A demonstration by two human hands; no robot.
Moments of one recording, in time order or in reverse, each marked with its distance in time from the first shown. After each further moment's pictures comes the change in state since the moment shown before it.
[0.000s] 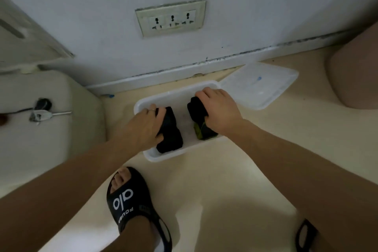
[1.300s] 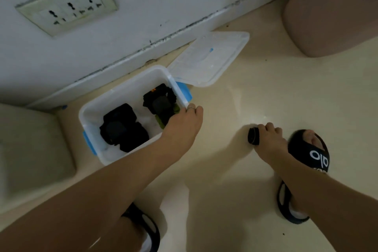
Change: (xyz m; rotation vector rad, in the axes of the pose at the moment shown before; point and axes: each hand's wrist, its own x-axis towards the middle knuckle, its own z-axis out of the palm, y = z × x) left_hand 0.068 0.215 -0.031 0.250 -0.065 0.172; right_hand -0.218 0.169 0.149 0.157 -0.357 0.872
